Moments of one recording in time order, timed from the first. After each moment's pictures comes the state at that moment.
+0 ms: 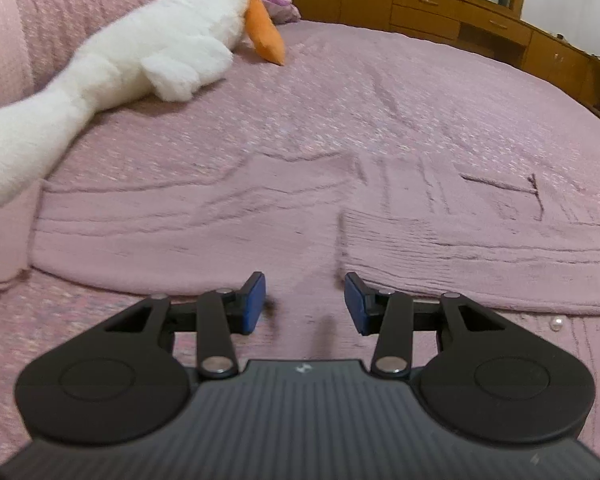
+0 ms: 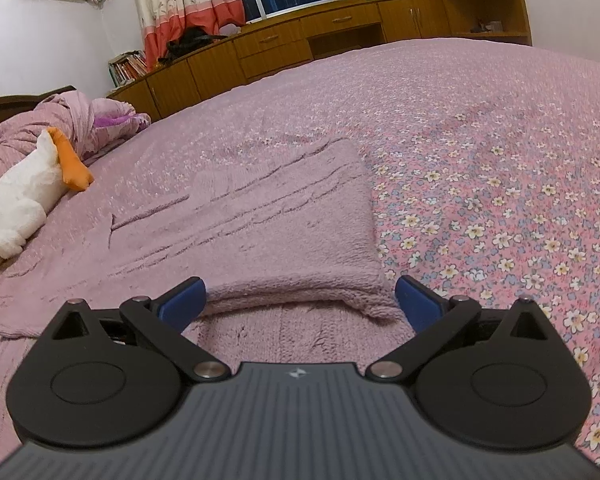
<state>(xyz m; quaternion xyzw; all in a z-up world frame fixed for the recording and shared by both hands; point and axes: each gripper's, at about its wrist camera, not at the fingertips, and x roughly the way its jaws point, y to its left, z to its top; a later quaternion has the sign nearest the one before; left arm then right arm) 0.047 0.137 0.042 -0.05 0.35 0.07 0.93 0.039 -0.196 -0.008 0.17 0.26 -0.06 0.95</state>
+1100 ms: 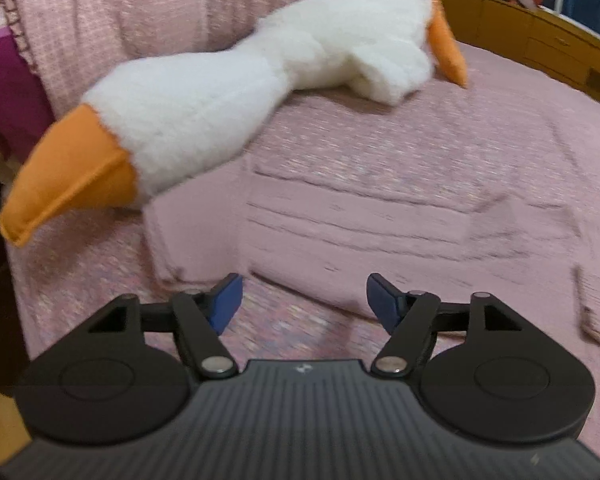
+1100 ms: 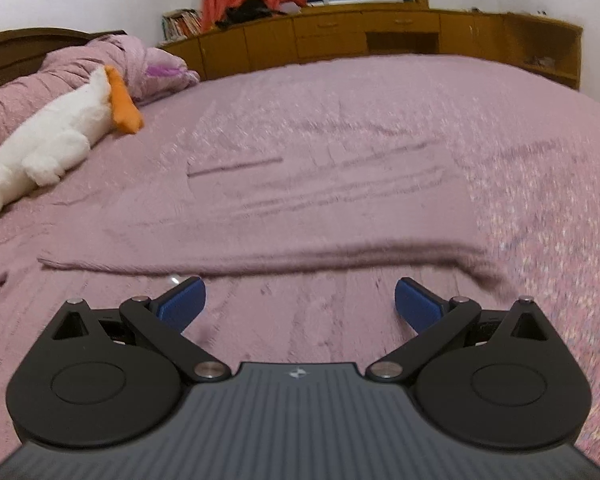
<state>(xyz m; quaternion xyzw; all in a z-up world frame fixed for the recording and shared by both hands) 0.028 0.293 0.032 -0.09 0.34 0.25 0.90 0.011 -0.113 0.013 0.08 0.29 -0.02 0.95</state>
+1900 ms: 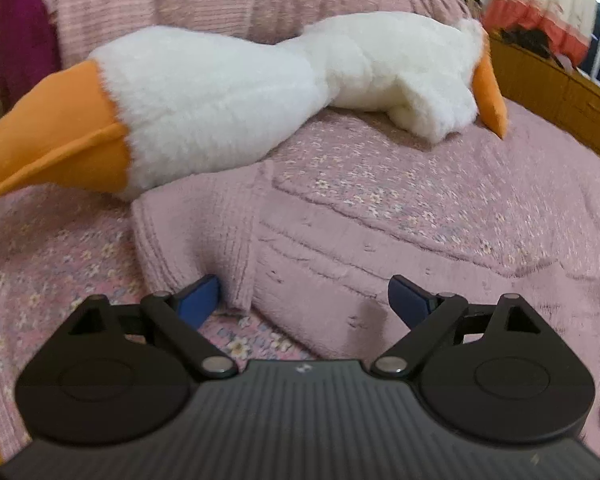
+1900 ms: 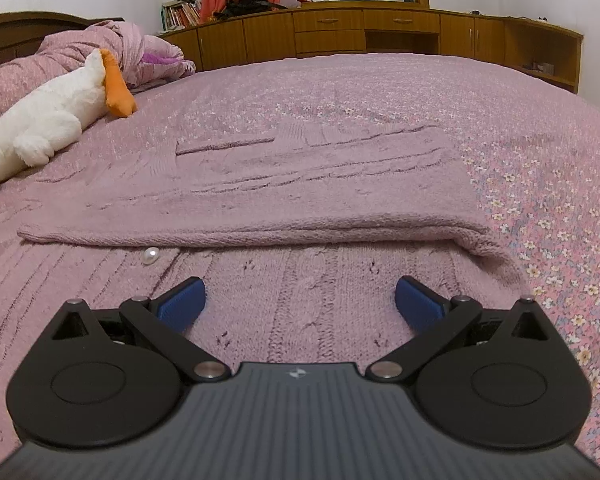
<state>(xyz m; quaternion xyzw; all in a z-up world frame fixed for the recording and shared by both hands) 0.051 0.323 0.003 -0.16 0.29 0.28 0.90 0.019 -0.120 -0.005 0.06 0.29 -0.01 0.96</state>
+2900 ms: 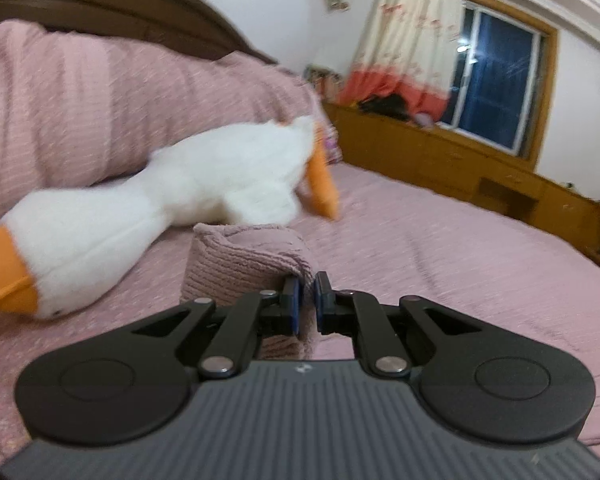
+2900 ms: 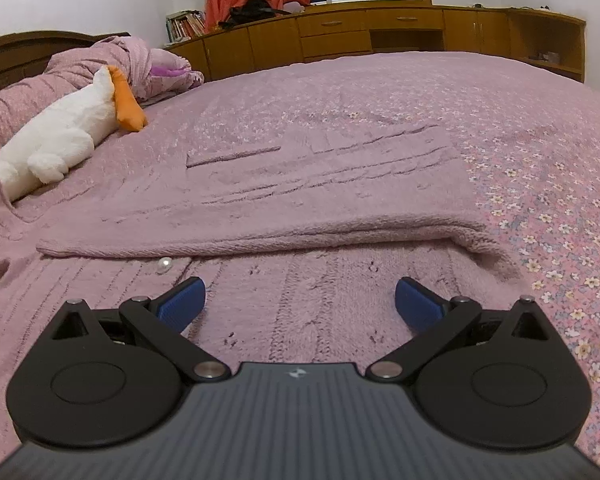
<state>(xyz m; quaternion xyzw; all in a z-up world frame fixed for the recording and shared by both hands) 0.012 0.235 0.107 -0.13 0.14 0.10 0.98 0.011 -0.132 0.003 0.09 0.28 0.01 0.95</state>
